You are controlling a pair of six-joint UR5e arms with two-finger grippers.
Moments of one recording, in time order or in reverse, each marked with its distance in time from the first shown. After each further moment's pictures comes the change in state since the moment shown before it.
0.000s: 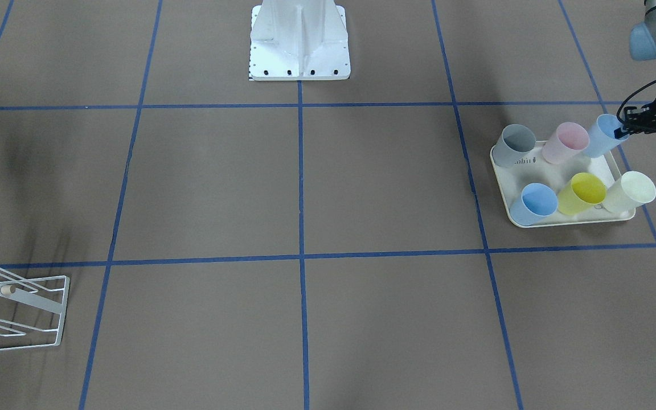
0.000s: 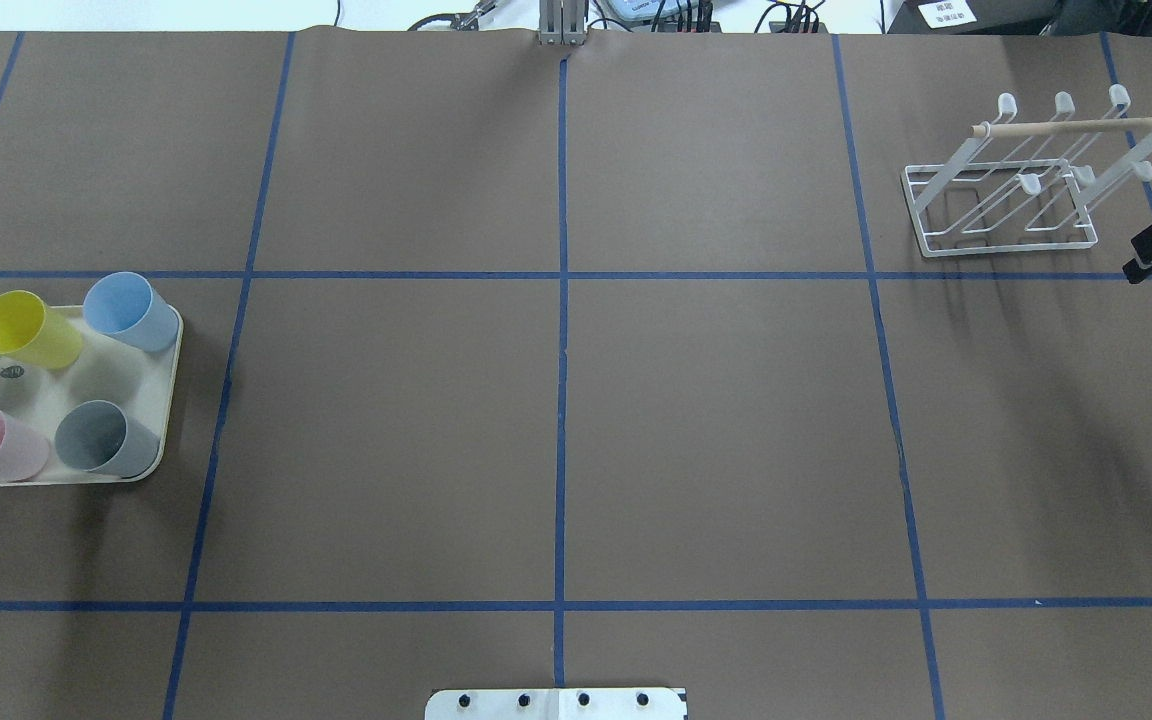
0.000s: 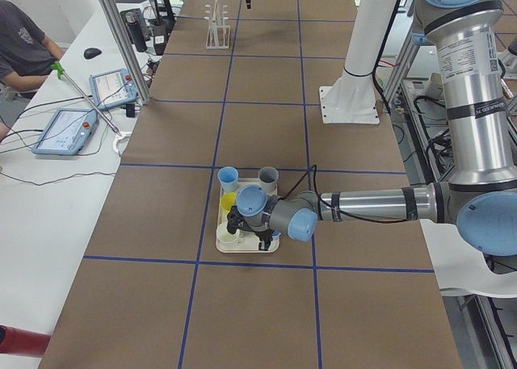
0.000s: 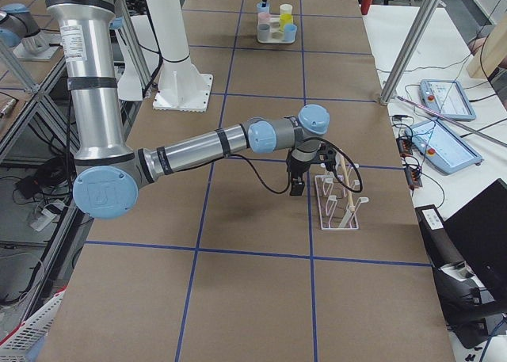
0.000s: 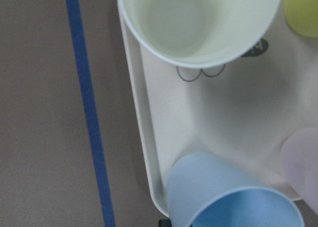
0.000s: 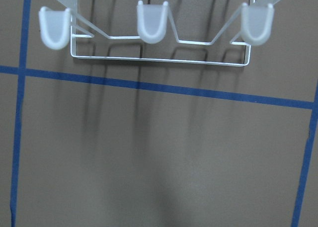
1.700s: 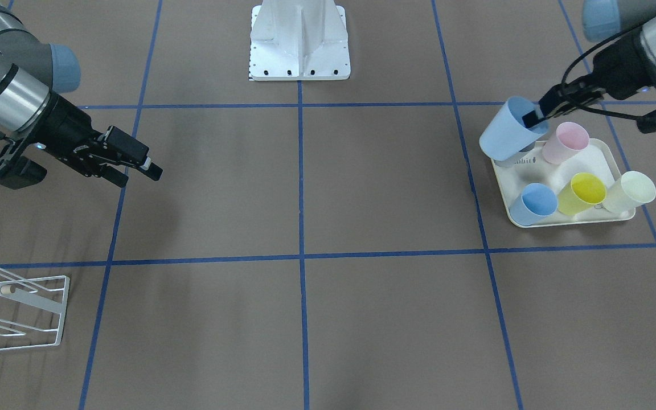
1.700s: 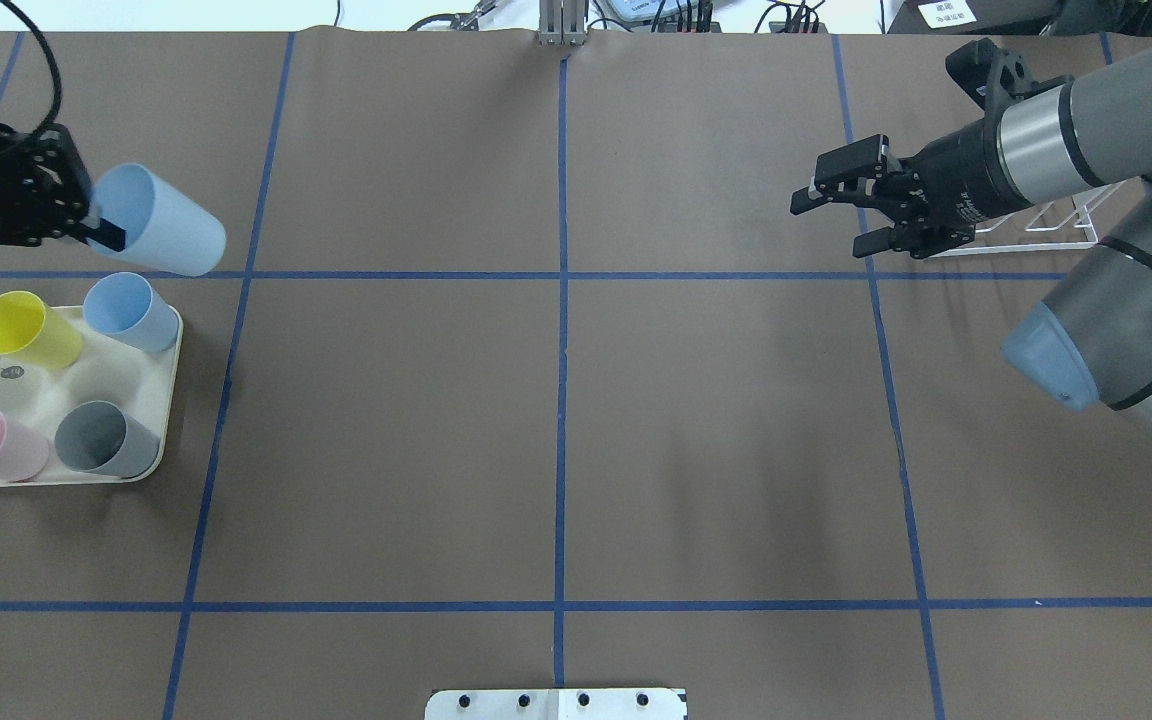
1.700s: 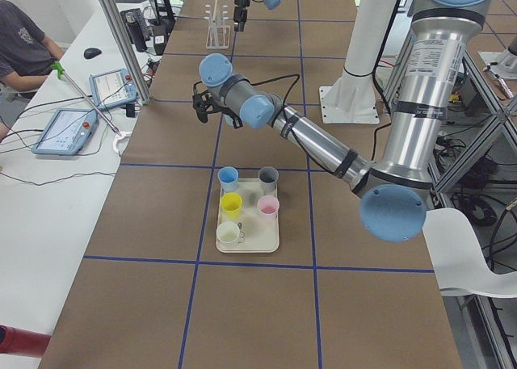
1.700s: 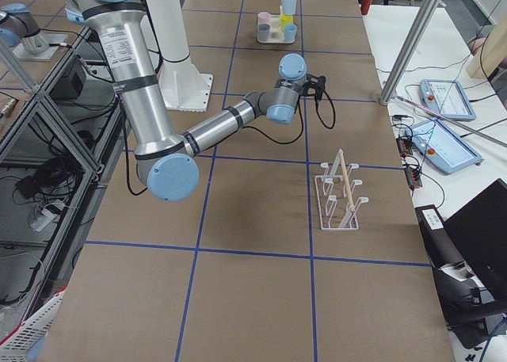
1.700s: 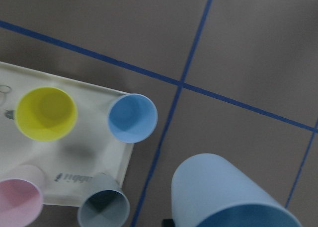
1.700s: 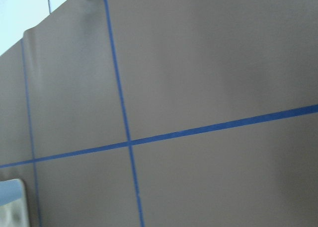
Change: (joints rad) left arm 0.134 -0.510 -0.280 0.118 -0.147 -1.072; right arm -0.323 0.205 -0.030 0.969 -0.021 1.321
